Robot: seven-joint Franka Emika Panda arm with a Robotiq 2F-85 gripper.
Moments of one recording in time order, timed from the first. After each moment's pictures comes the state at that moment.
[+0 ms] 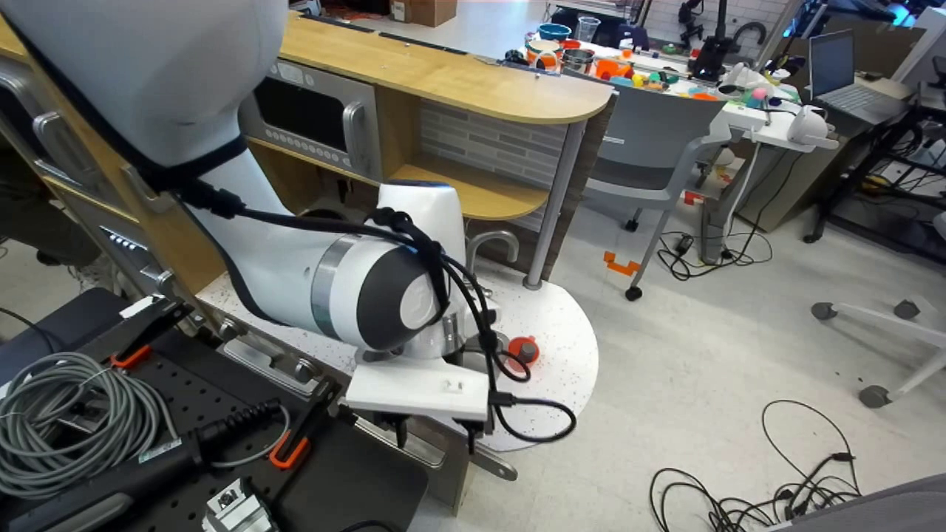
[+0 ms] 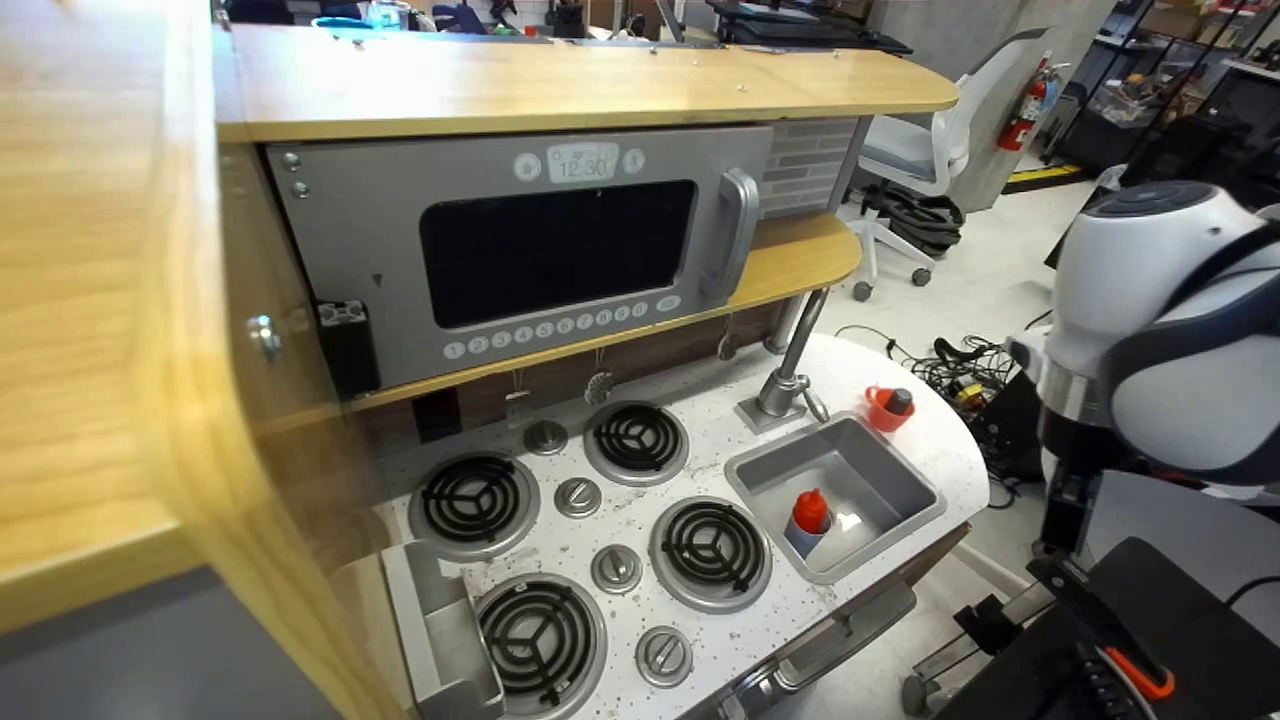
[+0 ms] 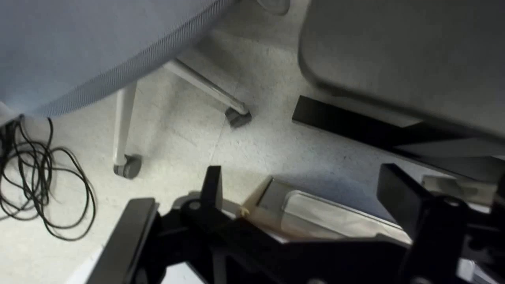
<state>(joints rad) -0.13 0.66 -0.32 -2.25 -0.44 2.66 -0.34</state>
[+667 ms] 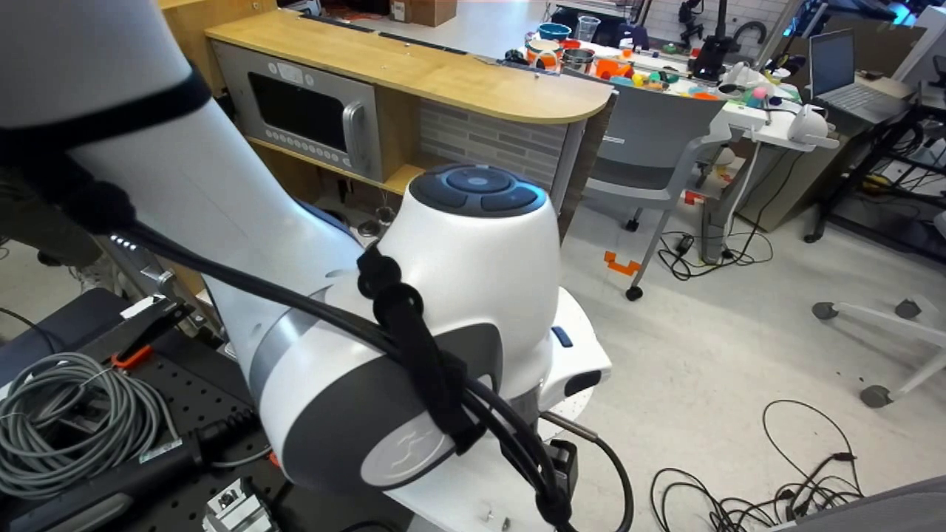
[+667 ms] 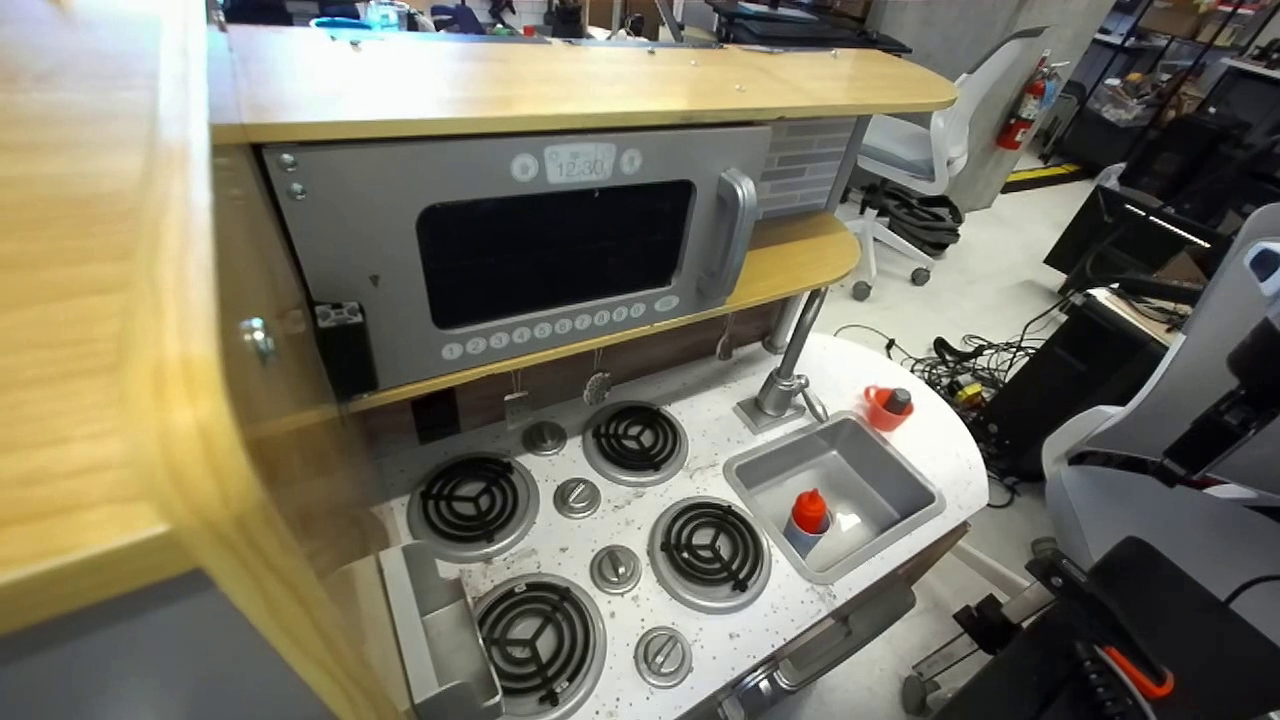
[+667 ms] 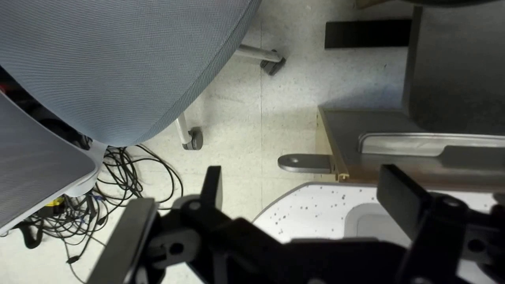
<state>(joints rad) -0.43 0.38 -0.29 -2.44 -0.30 2.89 -0.42</state>
